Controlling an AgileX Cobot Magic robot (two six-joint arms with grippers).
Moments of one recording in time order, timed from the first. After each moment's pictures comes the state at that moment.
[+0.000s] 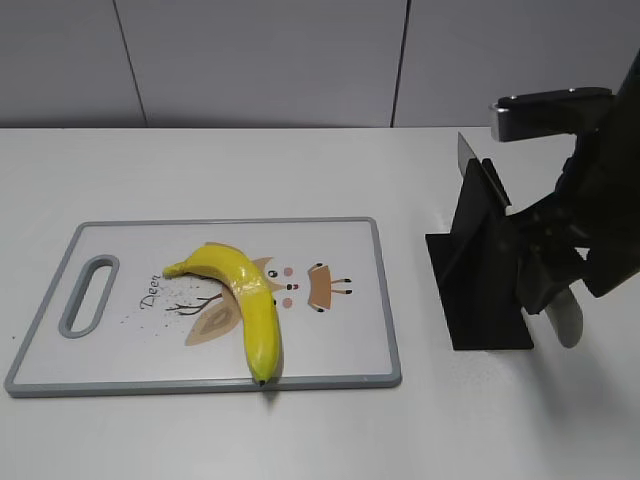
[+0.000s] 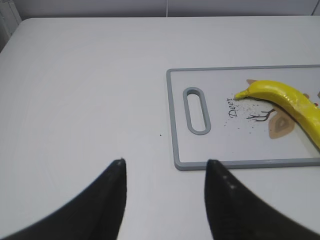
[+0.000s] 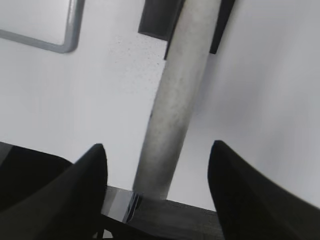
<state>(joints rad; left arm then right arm) -0.09 -0.01 -0.49 -0.01 1.08 0.07 0.44 1.50 -1.07 0.11 1.12 0.17</state>
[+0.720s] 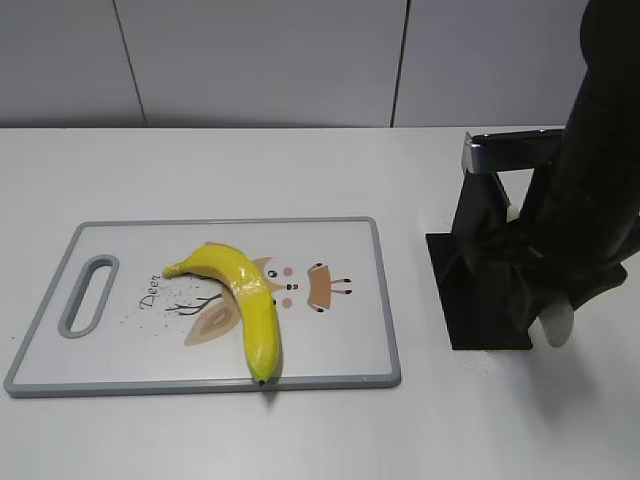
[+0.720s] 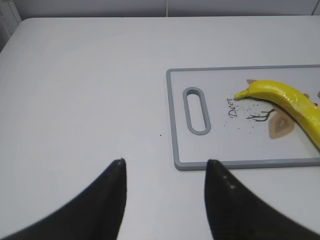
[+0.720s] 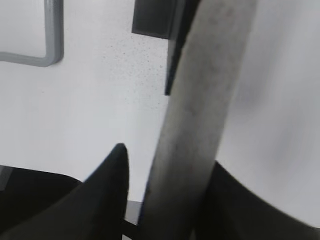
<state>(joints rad) -0.09 -0.01 -0.49 -0.01 1.08 0.07 0.44 1.65 -1.07 0.13 1.08 0.26</state>
